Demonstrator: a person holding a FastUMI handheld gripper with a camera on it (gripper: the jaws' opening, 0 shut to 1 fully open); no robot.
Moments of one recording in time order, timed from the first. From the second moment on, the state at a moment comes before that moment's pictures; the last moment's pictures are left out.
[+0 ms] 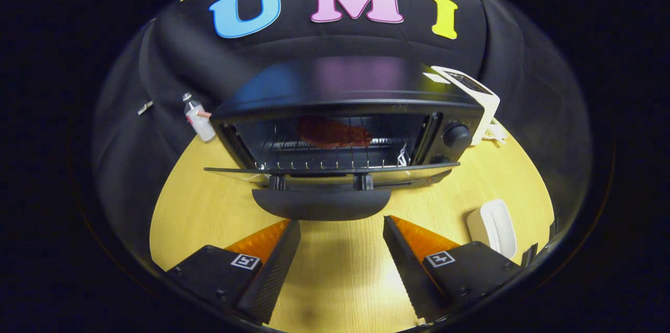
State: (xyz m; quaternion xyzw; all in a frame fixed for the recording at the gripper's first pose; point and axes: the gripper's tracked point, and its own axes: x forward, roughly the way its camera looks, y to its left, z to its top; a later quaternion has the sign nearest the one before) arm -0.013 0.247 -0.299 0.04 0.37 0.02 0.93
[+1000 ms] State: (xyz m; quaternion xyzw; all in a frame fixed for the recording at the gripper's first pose) arm -0.011 0.194 -0.205 0.03 0.26 0.03 0.97
